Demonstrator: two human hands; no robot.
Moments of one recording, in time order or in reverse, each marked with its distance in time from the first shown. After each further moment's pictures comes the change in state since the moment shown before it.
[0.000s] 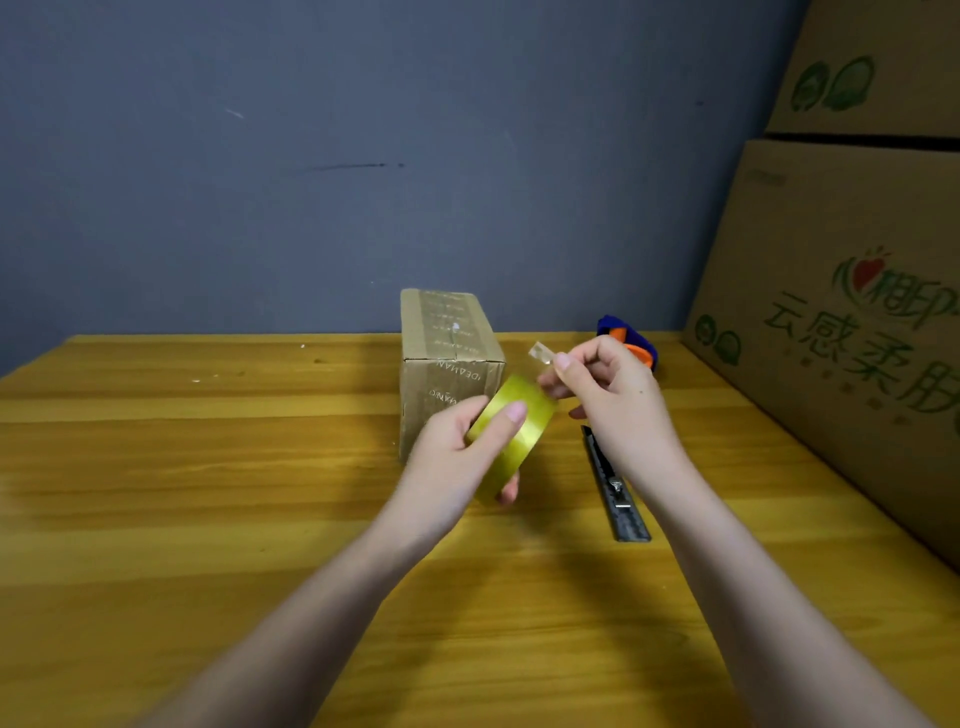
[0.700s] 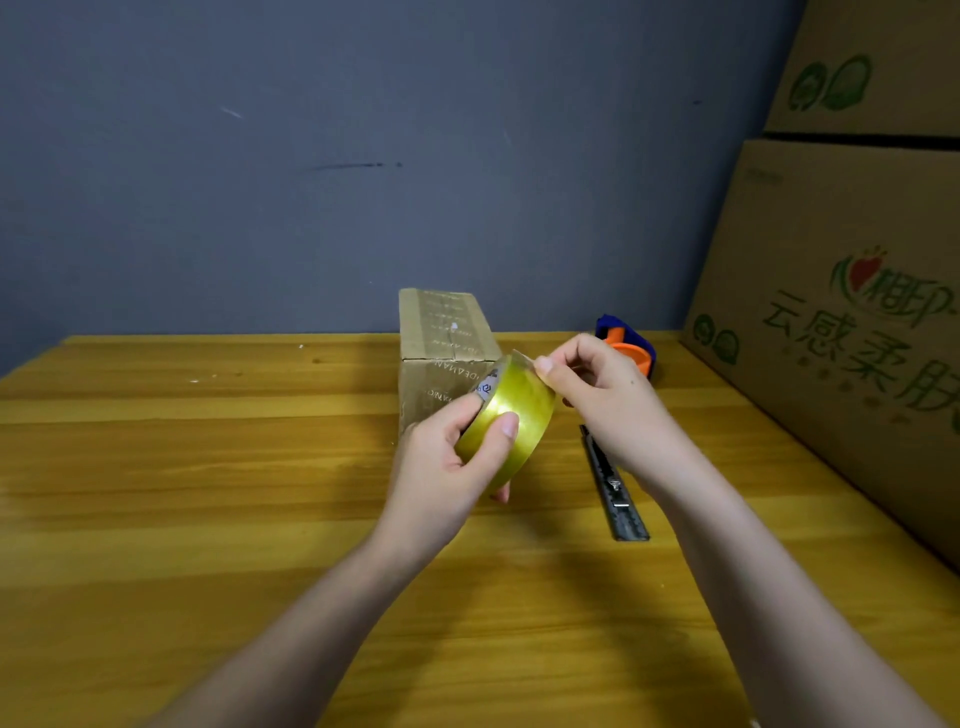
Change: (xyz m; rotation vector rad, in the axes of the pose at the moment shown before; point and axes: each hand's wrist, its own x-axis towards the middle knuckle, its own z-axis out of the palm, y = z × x) left_hand -0.009 -0.004 -0.003 0.185 0.140 0.226; right_hand -0.002 -0.019 -0.004 -0.116 -0.151 0.004
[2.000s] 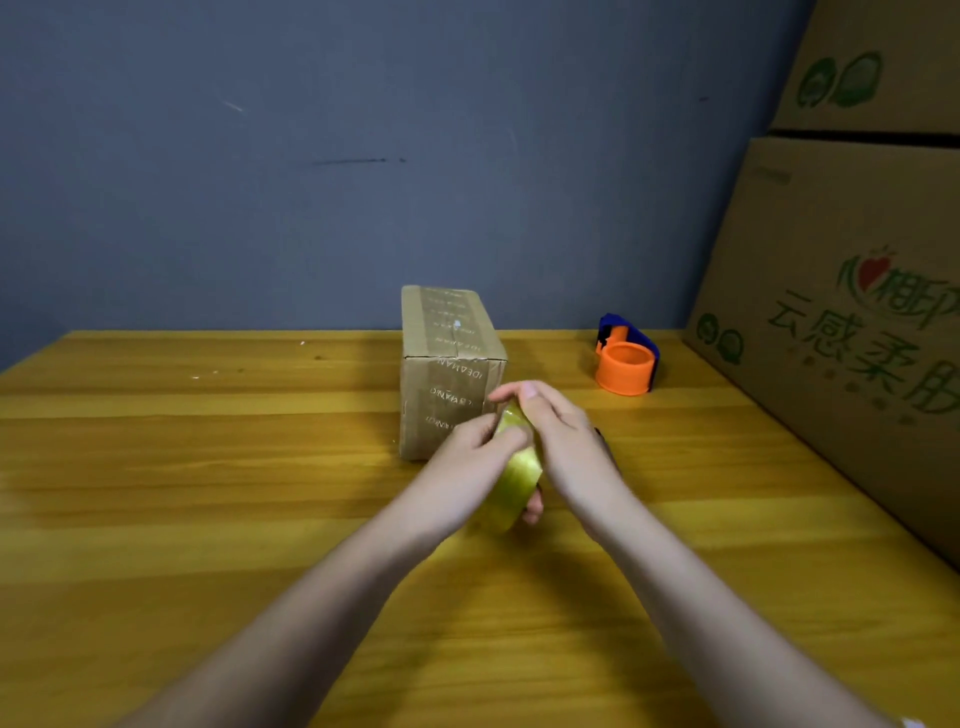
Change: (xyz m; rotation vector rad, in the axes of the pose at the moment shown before) left_hand 0.015 0.004 0.011 -0.199 -0.267 -0.512; right_hand -0.015 0.018 0.045 0.328 -0.081 0.167
